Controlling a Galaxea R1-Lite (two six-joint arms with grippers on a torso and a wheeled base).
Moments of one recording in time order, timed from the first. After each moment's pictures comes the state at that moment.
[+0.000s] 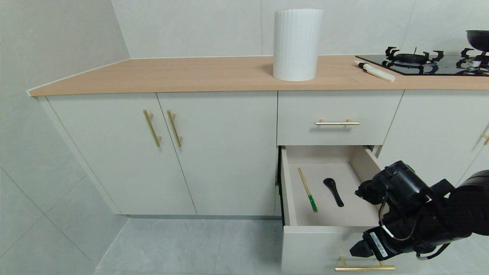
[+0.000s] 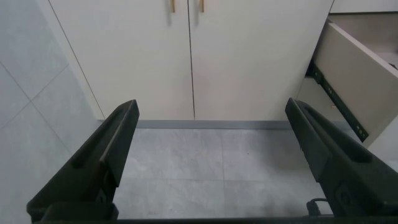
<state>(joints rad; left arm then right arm) 0.00 0.00 0.00 0.00 0.01 0.00 0.47 1.73 -0.81 0.23 -0.08 0.15</state>
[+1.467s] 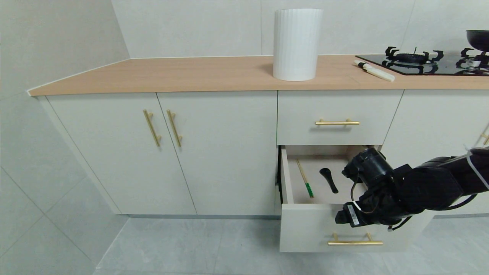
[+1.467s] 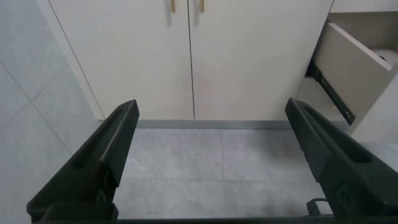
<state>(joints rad) 0.00 0.00 0.00 0.00 0.01 0.00 0.44 1.91 -1.01 0.16 -0.22 0.25</state>
